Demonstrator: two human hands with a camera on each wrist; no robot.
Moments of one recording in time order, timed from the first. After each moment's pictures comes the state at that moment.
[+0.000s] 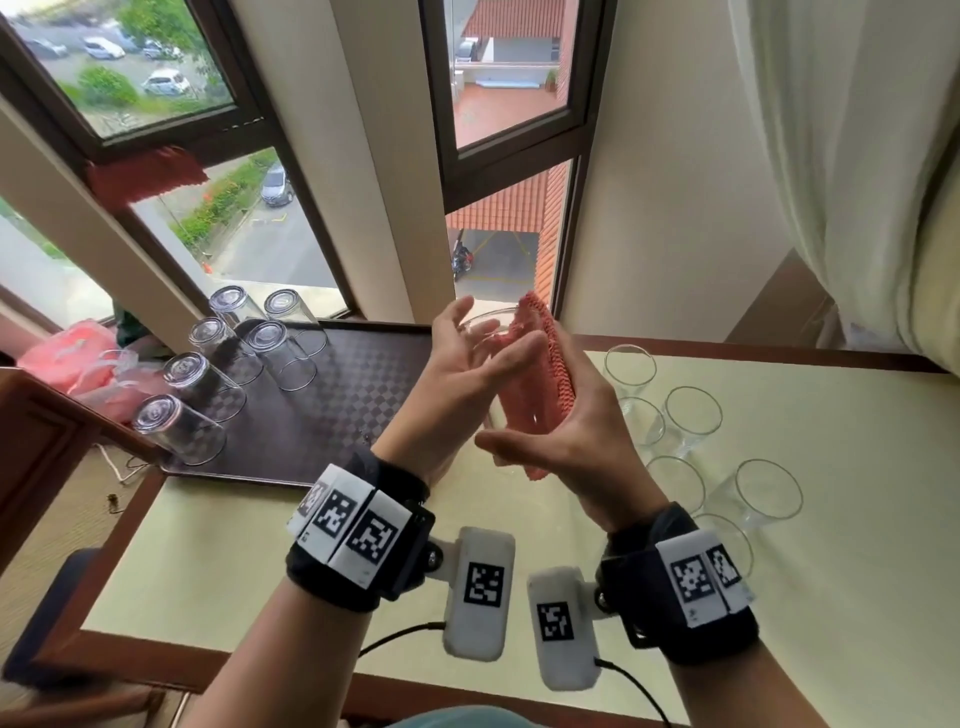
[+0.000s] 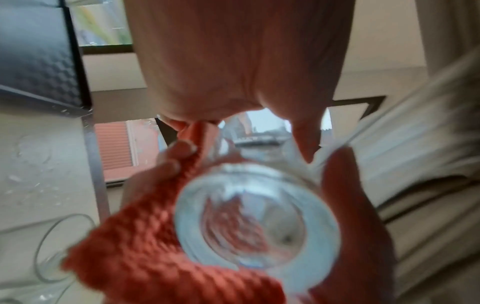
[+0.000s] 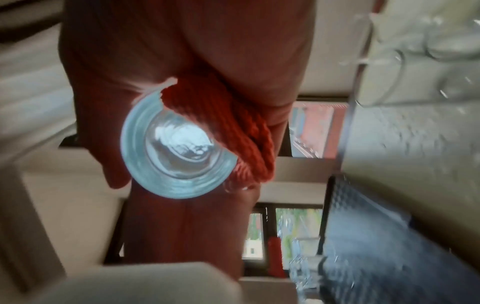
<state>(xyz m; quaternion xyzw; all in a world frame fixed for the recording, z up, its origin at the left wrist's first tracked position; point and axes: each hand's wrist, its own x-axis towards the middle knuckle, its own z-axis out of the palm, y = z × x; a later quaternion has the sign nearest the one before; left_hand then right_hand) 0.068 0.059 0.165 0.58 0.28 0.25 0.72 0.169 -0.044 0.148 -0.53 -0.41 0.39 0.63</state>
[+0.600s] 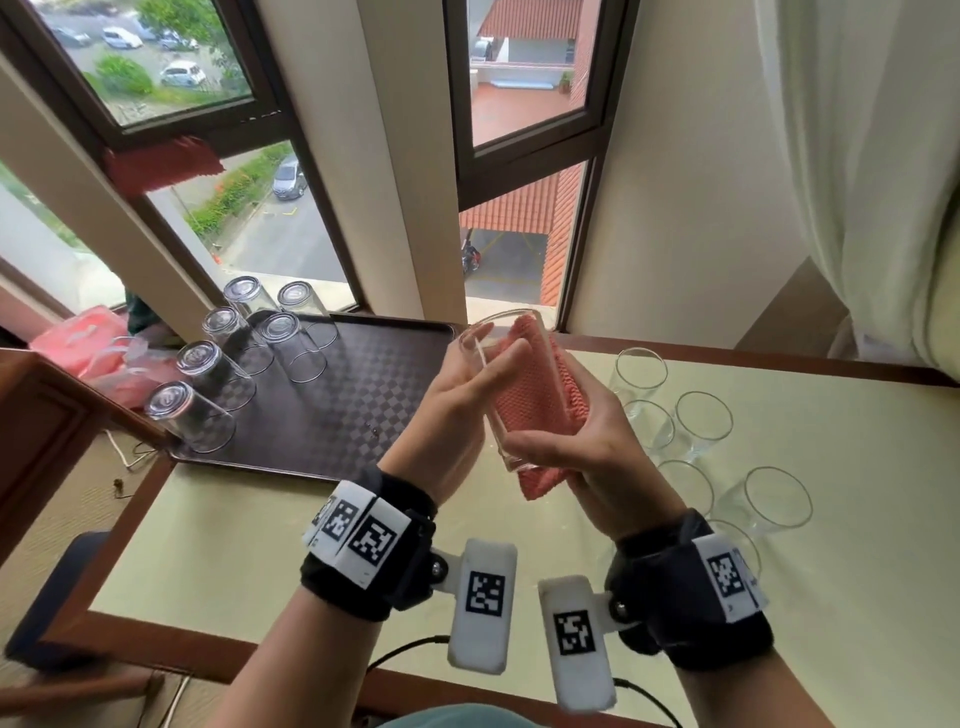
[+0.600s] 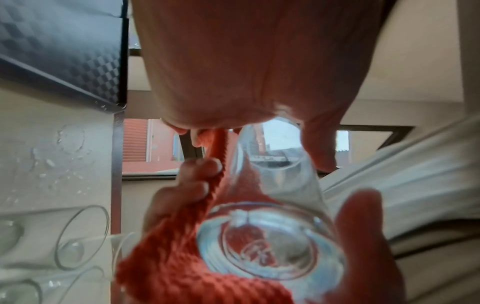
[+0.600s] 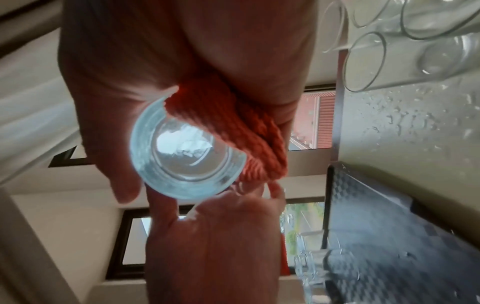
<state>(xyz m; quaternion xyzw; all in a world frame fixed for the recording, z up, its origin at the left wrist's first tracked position) 0.053 0.048 0.157 0.54 0.25 0.25 0.77 0.166 -0.047 0.147 -0.45 -0.39 0.49 0.64</state>
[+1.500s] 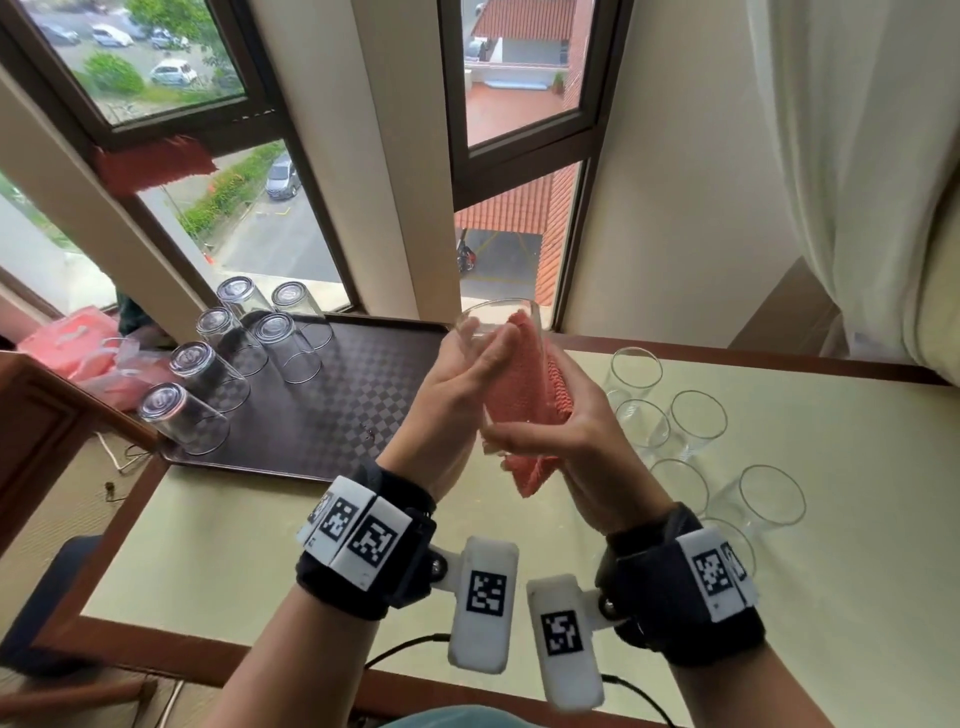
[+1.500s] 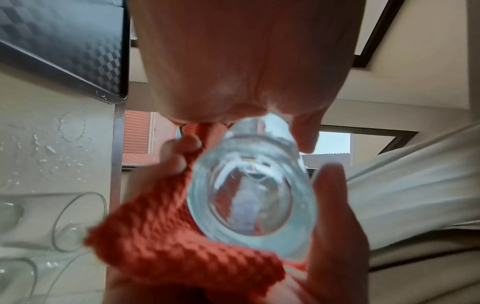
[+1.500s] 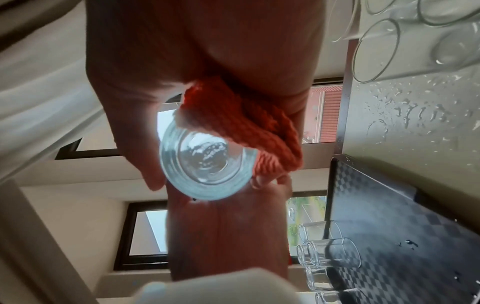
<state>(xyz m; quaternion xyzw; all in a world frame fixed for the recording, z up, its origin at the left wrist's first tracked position) 0.057 0.047 0.166 0.52 0.26 0.27 0.77 0.159 -0.041 0.153 -0.50 -0.39 0.47 0.62</state>
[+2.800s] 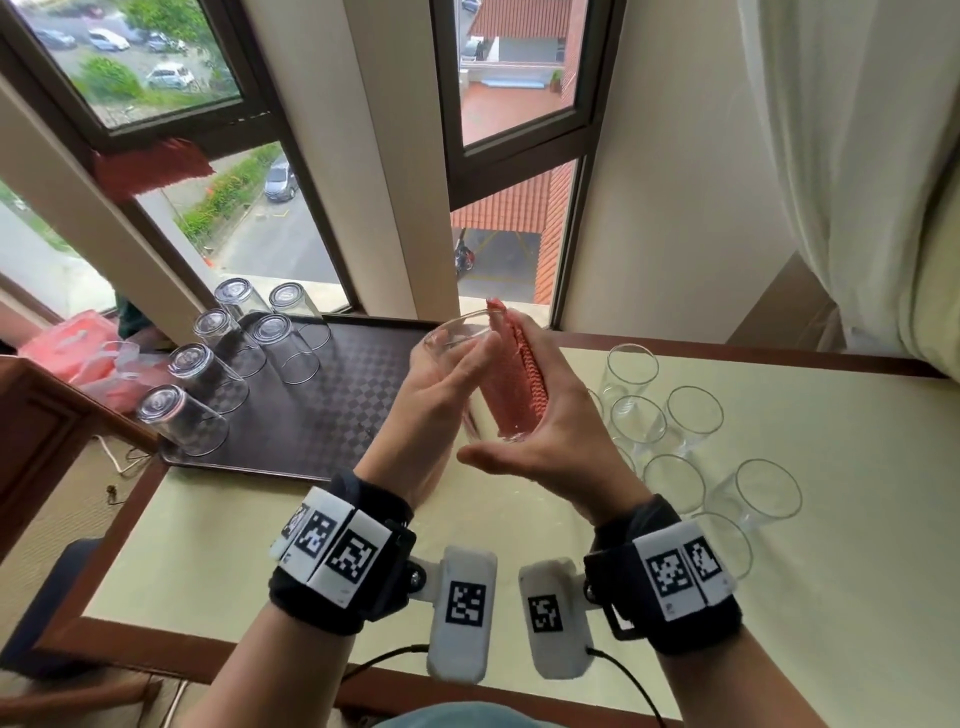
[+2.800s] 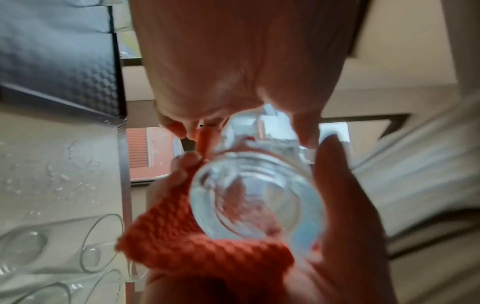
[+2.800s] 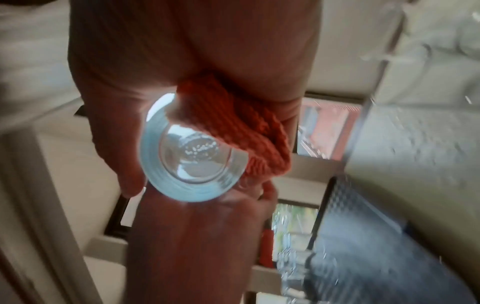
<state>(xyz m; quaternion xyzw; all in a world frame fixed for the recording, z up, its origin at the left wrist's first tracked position) 0.043 0.046 0.168 0.55 0.28 0.28 0.73 0.159 -0.036 0.146 -0.58 -0.49 0.35 0.55</state>
